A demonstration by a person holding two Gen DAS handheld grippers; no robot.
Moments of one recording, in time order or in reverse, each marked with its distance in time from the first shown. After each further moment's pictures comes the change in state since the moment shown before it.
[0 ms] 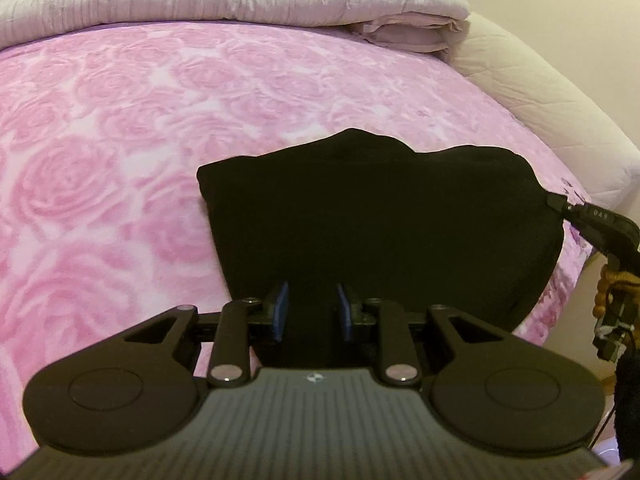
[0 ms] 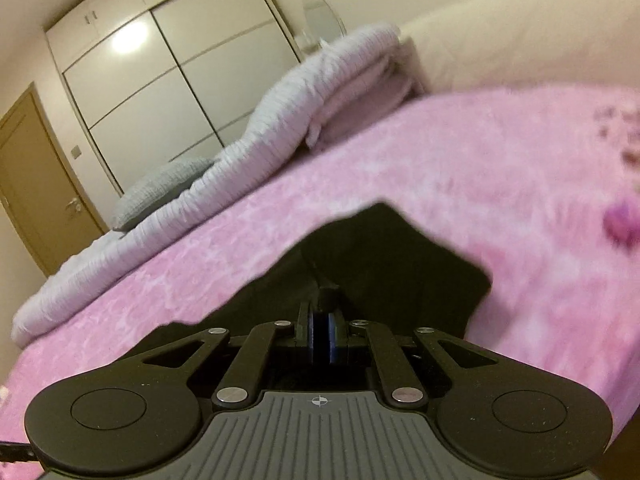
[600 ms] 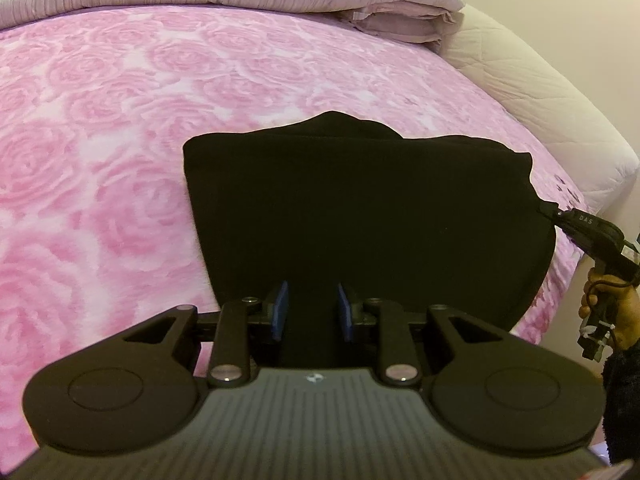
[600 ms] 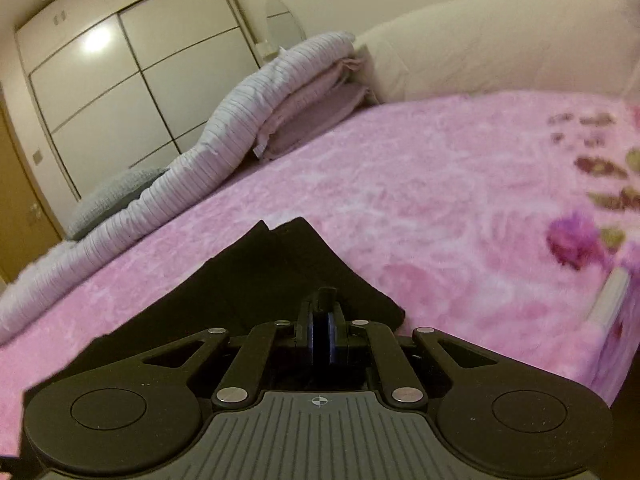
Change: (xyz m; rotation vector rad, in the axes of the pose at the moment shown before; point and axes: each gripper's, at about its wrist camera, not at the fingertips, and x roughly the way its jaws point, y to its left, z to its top) left arm 0.023 -0.011 -0.003 -0.025 0.018 -0.027; right arm 0.004 -0.040 -0.006 0.000 -0.012 -0.106
